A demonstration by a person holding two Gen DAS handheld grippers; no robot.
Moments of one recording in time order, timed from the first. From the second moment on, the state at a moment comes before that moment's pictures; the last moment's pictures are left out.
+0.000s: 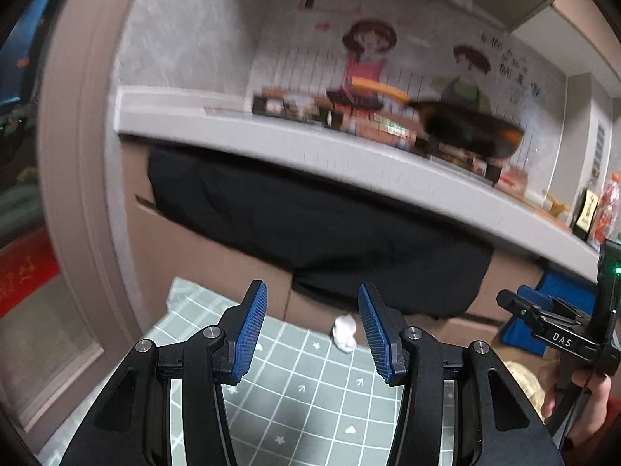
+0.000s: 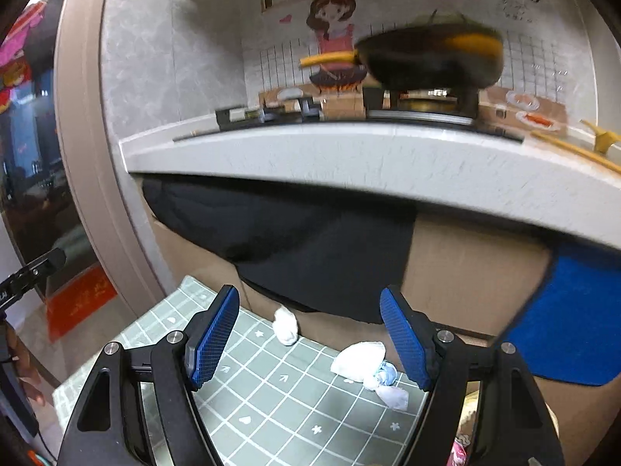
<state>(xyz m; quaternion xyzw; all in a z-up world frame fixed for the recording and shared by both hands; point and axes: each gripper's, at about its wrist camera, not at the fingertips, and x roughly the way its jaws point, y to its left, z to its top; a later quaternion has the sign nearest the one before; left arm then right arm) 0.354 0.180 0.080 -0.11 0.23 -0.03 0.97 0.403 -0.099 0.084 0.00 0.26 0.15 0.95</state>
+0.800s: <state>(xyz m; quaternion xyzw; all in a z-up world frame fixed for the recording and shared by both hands) 0.583 0.072 -0.153 -0.12 0.41 -0.04 0.90 0.480 -0.155 -0.081 -0.02 0.34 0.14 0.93</state>
